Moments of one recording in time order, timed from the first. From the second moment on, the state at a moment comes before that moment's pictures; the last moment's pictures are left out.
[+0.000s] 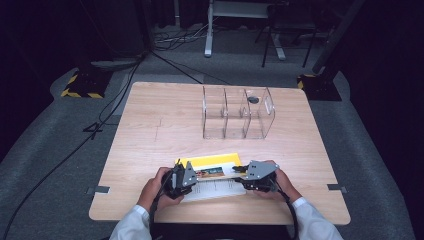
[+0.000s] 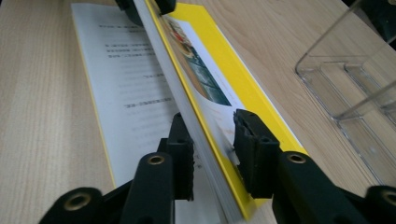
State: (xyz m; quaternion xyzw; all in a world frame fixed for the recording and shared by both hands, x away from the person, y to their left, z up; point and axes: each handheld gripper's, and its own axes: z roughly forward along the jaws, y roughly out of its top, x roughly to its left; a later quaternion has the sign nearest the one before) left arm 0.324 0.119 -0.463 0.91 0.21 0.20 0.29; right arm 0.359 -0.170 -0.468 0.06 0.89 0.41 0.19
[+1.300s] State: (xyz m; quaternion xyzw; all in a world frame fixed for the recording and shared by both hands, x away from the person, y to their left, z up) left arm 0.313 0.086 -0.443 0.90 0.22 0.23 0.31; right arm 0.348 -0.160 -0.459 0.03 0.88 0.41 0.24
